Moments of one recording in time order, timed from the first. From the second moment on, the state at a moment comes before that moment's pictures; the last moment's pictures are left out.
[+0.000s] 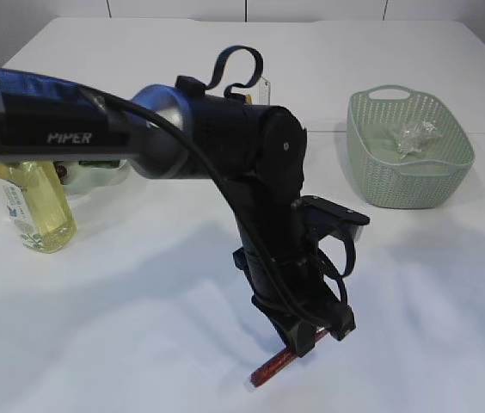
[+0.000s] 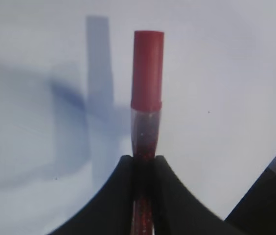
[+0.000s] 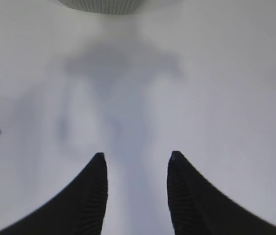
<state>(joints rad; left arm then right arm) -0.85 2.24 -1.67 -0.33 1.04 0.19 0.13 1.28 -1.26 -0.19 1.24 0.13</state>
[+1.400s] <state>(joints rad) -0.69 1.75 -1.12 -0.31 -0.19 0.16 0.13 1.28 -1.26 -0.19 1.24 0.13</state>
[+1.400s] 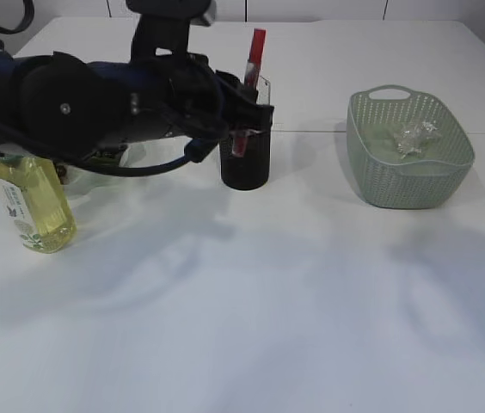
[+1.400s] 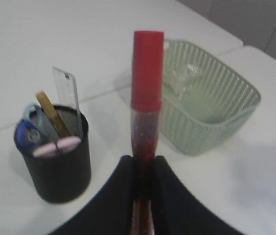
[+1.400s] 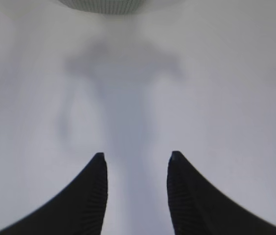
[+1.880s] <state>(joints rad) -0.62 1.85 -1.21 -0.27 -0.46 0.16 0.13 1.28 -1.26 -0.18 1.24 0.13</state>
